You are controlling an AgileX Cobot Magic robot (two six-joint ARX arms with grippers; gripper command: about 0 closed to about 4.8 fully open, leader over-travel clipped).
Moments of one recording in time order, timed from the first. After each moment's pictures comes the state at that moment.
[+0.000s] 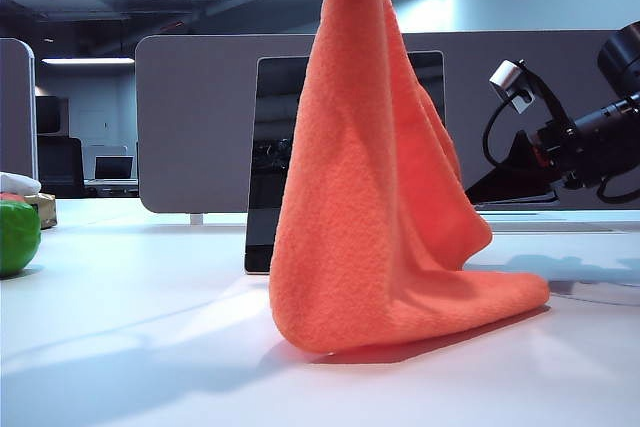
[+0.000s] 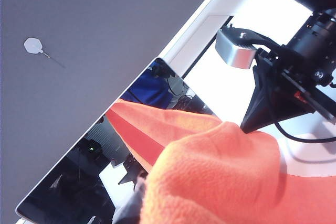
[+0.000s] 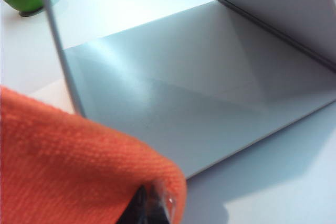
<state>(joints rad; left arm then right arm) -0.99 1.33 1.04 0.05 -0.38 0.52 0.02 1.78 0.91 0.21 -0.94 -0.37</state>
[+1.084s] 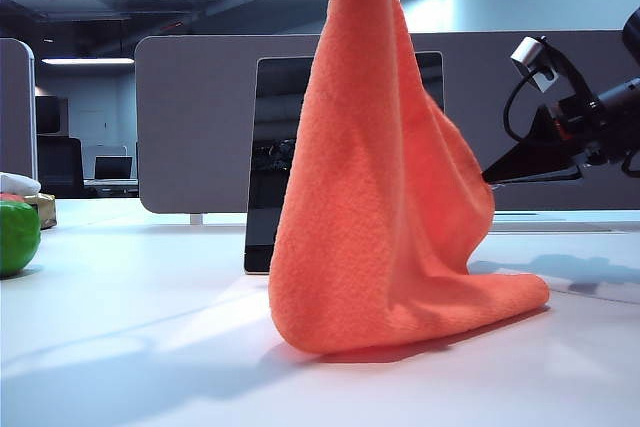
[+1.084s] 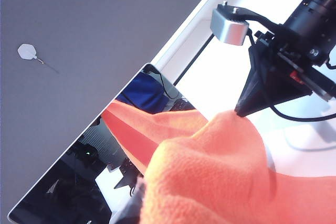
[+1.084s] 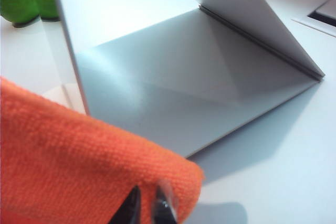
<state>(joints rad) -1.01 1.33 1.04 0.05 -0.38 0.52 -0.02 1.69 0.91 0.12 -0.94 -0.36</state>
